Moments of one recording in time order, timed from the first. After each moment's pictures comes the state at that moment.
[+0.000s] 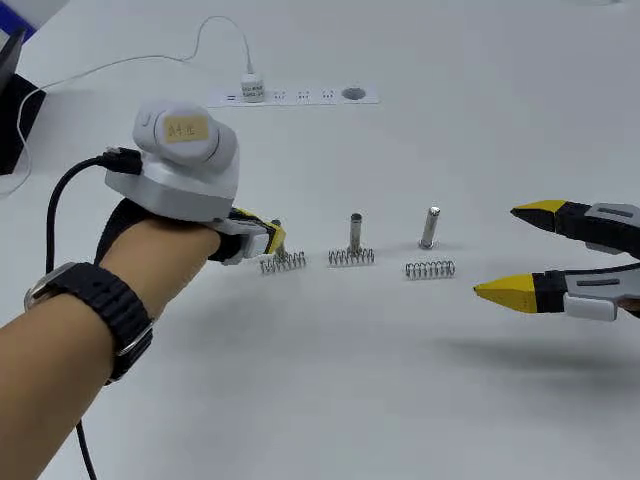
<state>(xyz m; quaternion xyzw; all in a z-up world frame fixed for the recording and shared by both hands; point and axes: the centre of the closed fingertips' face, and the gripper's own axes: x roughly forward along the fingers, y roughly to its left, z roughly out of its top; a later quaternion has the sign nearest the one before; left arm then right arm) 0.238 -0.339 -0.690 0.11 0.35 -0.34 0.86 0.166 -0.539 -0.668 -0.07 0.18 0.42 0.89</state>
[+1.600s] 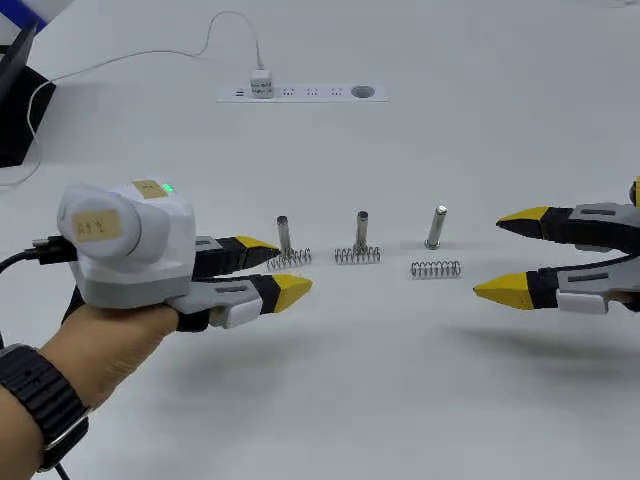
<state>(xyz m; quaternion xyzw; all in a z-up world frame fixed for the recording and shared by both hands) 0.174 -0.356 -0.684 0.08 0.24 -0.49 0.84 0.170 -0.528 -0.683 -0.12 0.22 0.46 0.85</state>
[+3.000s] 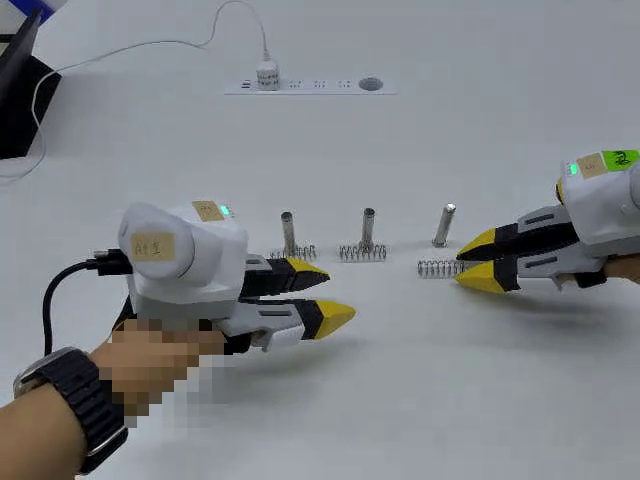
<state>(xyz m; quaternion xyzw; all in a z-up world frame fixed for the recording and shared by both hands) 0.153 -0.391 -0.698 0.07 0.24 -0.54 0.80 0.186 -0.507 -0.730 -0.19 0.27 0.54 0.78</state>
